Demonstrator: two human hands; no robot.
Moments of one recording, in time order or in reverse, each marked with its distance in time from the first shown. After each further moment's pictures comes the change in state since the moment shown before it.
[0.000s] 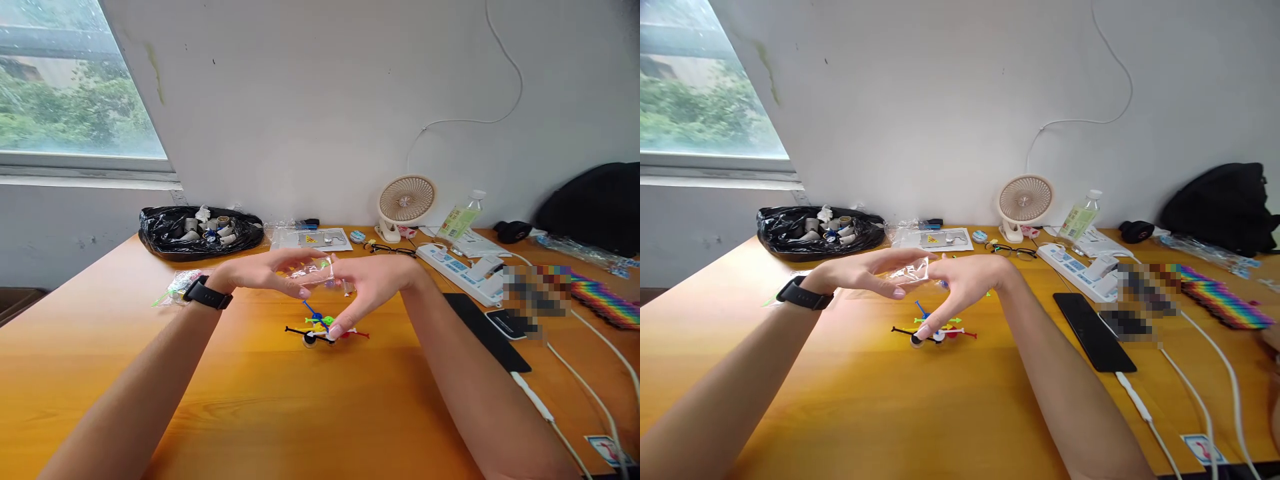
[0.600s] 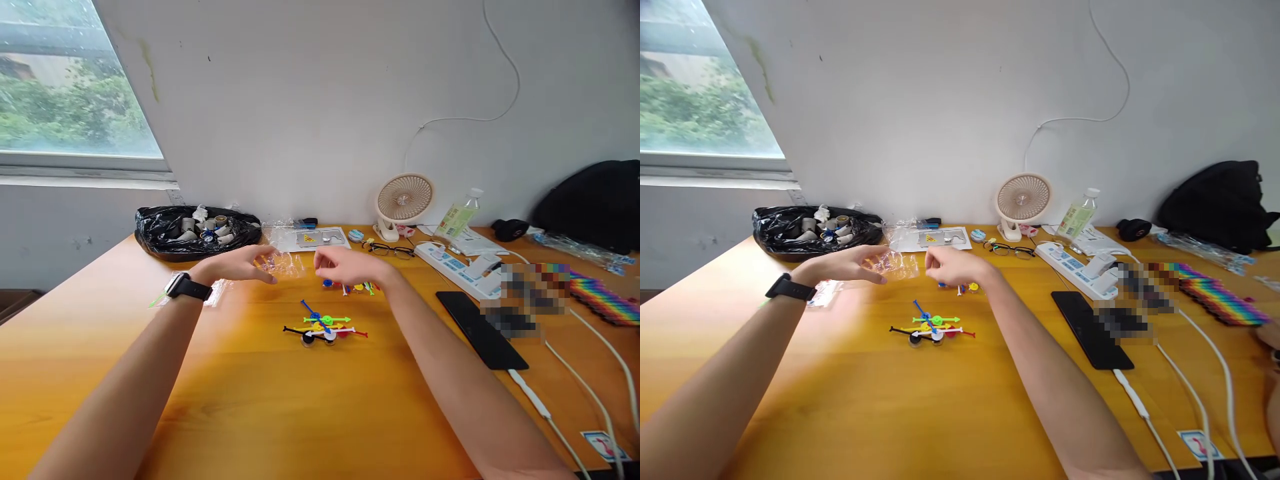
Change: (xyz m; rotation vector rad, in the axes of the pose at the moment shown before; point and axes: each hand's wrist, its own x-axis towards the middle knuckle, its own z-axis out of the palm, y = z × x) left_hand -0.019 -0.058 -0.032 0.378 0.204 -0.390; right_hand 0.030 0.054 0.024 0.072 0.314 0.469
